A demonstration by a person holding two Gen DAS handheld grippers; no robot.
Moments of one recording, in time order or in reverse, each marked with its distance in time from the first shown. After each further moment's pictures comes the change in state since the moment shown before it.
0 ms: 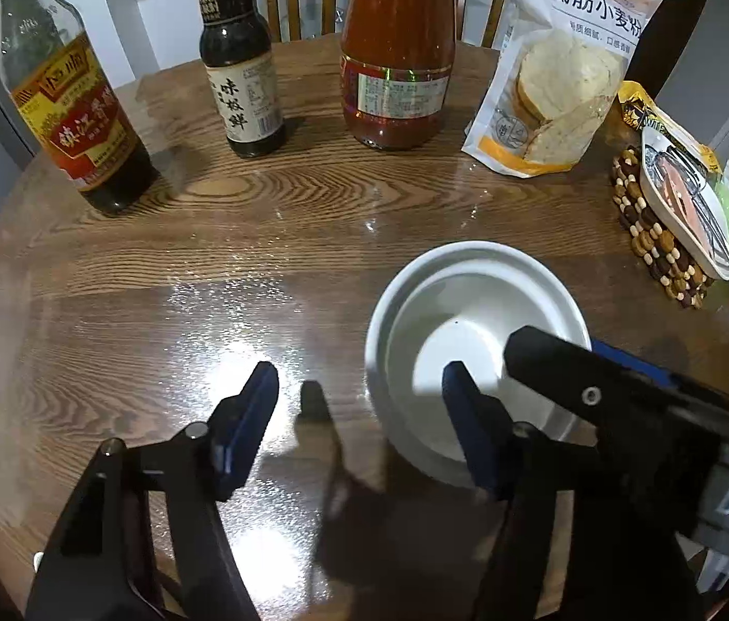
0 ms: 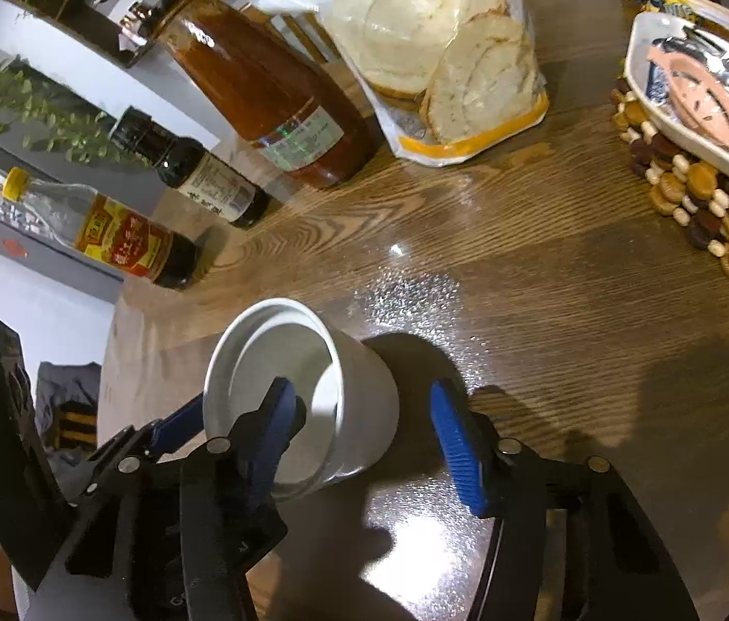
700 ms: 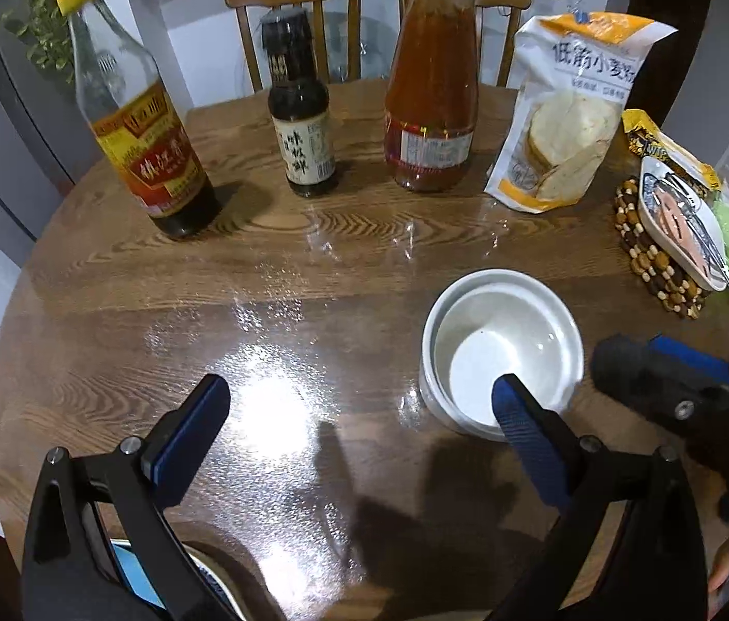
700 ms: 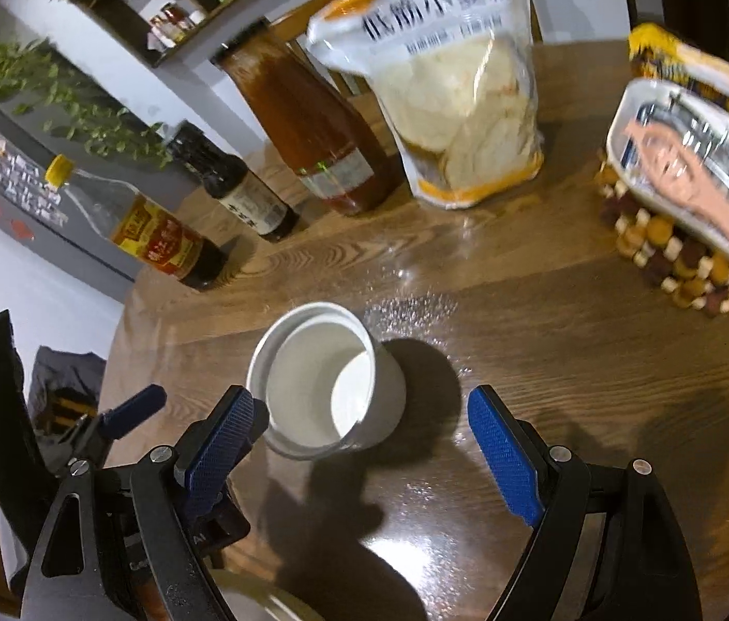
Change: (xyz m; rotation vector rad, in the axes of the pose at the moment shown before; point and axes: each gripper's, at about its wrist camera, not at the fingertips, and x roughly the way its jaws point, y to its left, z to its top) left arm -0.043 0.016 -0.005 -0.005 -0.069 0.075; right arm -0.035 0.017 -0.008 -0.073 -0.054 -0.008
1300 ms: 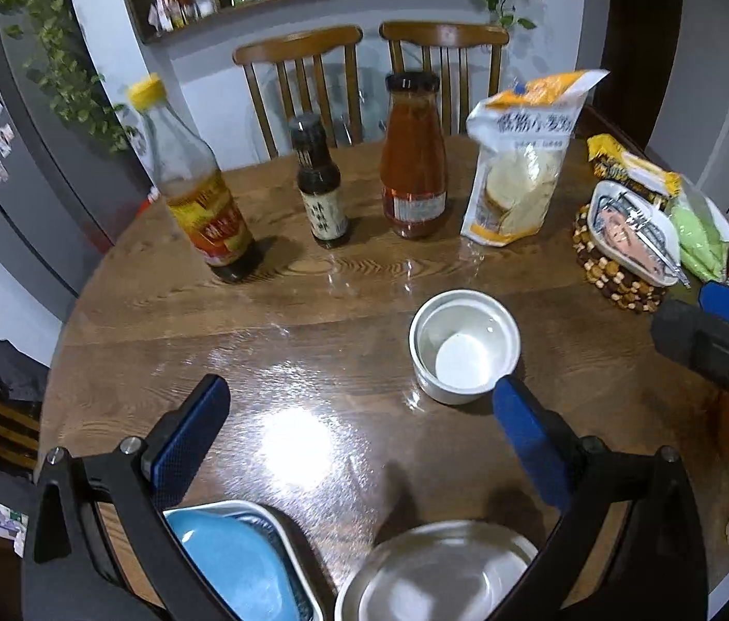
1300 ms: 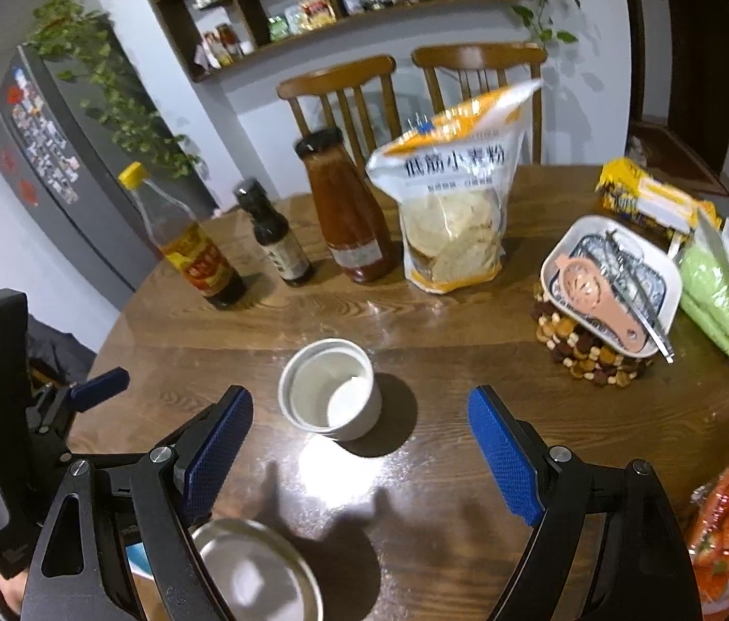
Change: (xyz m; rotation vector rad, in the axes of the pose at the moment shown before) left arm -0.085 -0.005 -0.012 0.058 -0.102 0.043; right arm -0.092 0.036 -0.005 -0.189 -0.143 -0.127
